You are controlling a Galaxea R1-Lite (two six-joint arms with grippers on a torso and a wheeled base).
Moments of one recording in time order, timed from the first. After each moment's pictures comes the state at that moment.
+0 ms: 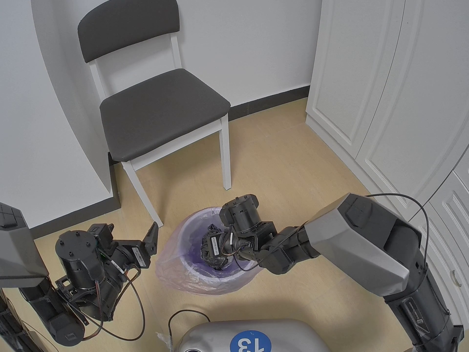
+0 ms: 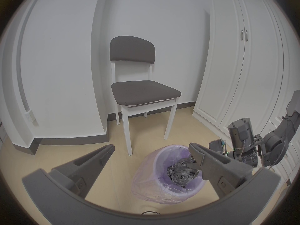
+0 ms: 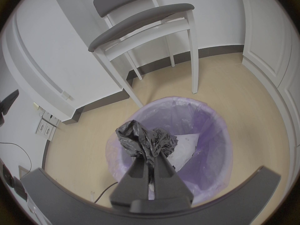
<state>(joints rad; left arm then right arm) -0.53 1.86 -0.11 -1.55 0.49 -0.19 0.76 2.59 -1.62 -0.36 -0.06 0.31</state>
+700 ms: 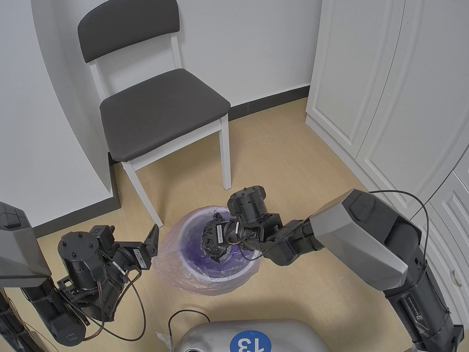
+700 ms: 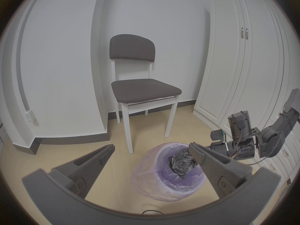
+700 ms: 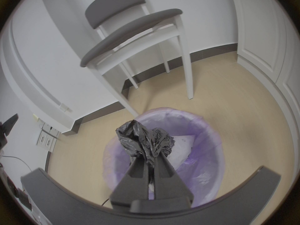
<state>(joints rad) -0.53 1.87 -0.11 -1.55 0.49 -0.19 0.68 2.64 -1.72 -0.38 -0.04 0.35</state>
